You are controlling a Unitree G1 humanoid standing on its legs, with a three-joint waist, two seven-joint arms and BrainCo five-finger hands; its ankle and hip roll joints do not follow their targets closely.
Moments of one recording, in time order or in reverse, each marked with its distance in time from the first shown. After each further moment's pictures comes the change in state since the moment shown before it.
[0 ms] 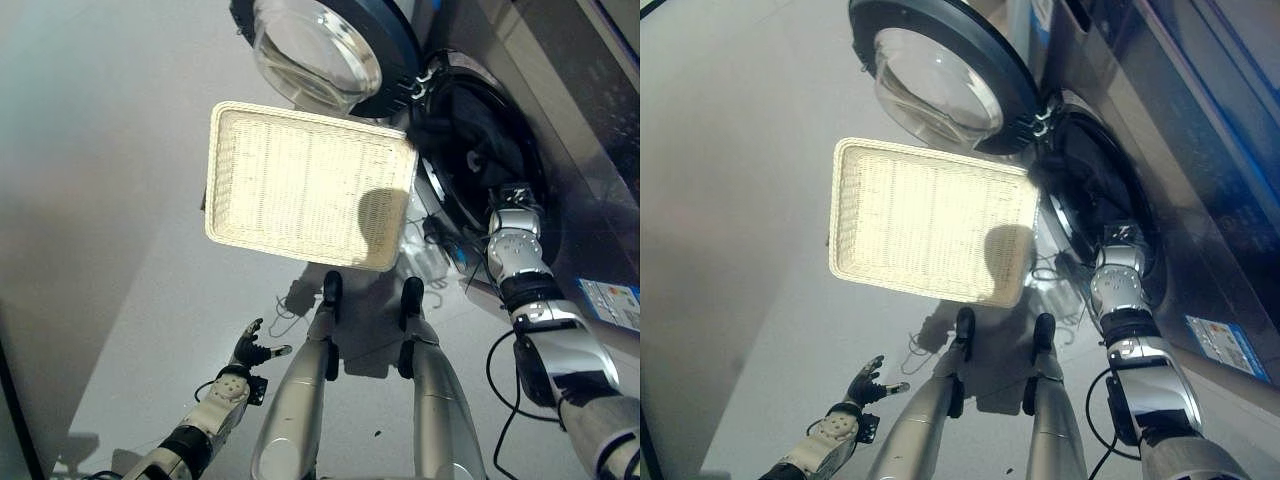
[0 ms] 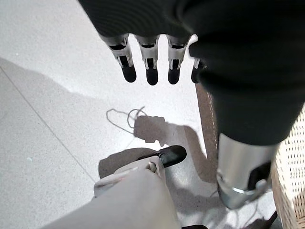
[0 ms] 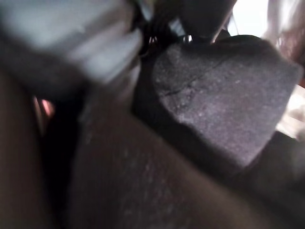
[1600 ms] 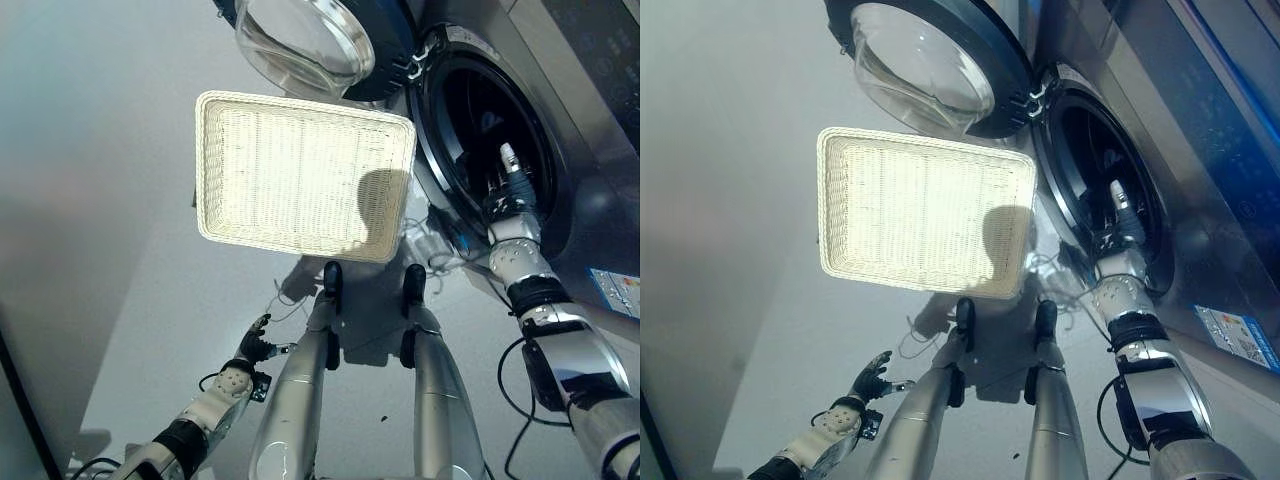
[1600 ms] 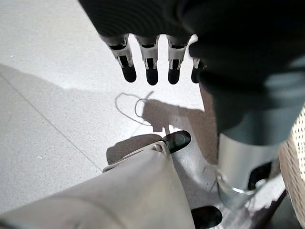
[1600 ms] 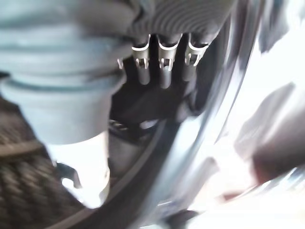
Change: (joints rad) left arm -0.005 0.007 0.007 -0.058 -0.038 0.048 0.000; right arm 0.227 -0.041 0.208 -0.065 -0.774 0.313 0.333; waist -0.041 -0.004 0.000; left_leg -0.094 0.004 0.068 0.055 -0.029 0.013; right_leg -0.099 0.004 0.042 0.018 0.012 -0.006
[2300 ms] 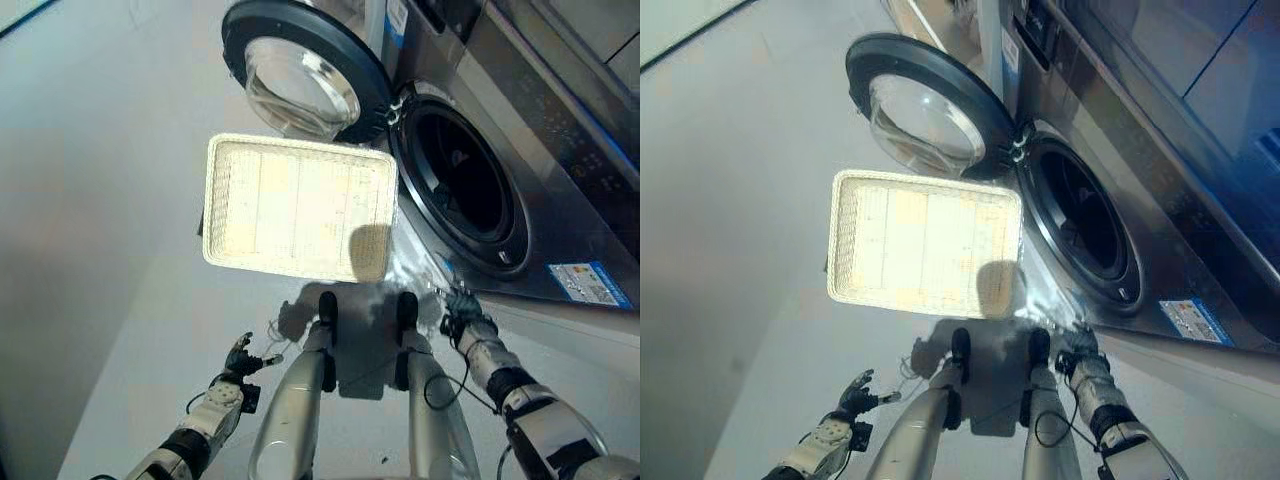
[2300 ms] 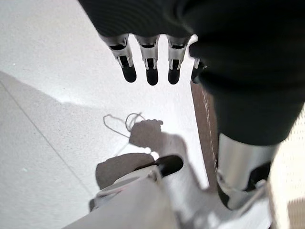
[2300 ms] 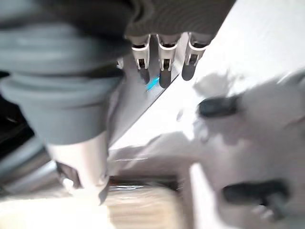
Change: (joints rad) left arm 0.029 -0.097 0.146 0.299 0.022 -0.044 -0.041; right arm 0.387 0.186 0.164 0.263 -0.335 0.086 0.062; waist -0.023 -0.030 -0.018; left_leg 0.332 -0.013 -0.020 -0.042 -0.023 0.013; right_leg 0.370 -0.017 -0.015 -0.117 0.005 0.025
